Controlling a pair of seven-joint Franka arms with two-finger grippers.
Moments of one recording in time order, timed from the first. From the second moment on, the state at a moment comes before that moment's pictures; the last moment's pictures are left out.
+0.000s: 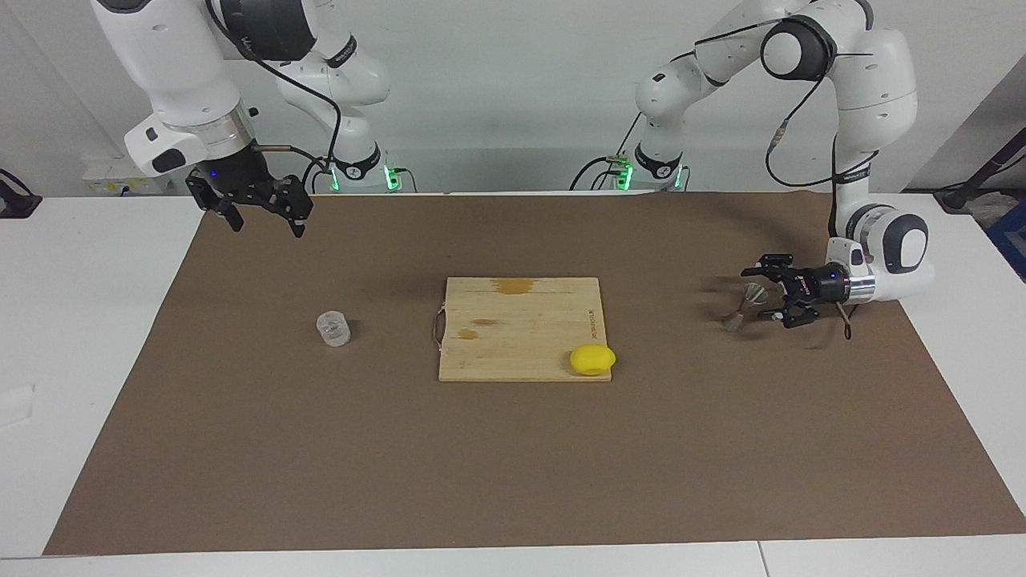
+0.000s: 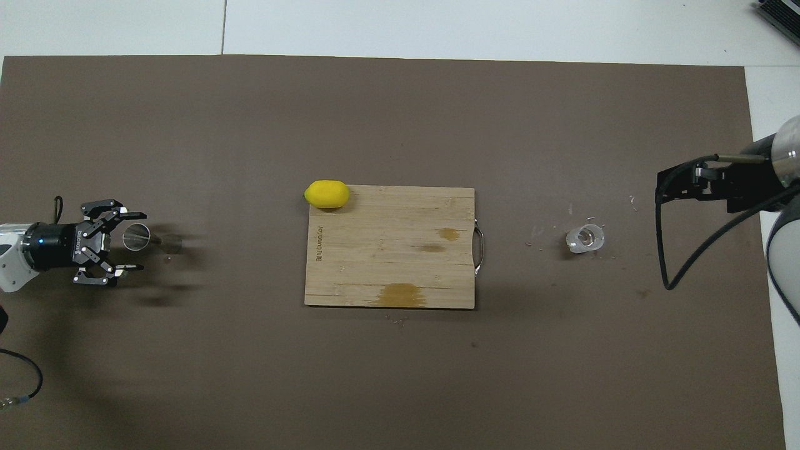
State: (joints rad) left arm 0.52 0.57 -0.02 -1.87 -1.14 1.30 2.42; right arm 0.05 0.01 0.01 -1.59 -0.02 1.59 0.20
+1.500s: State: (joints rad) left arm 0.48 0.56 -0.04 -1.86 -1.19 1.28 2.41; right arm 0.05 0.01 0.01 -1.59 -0.02 1.59 0.20
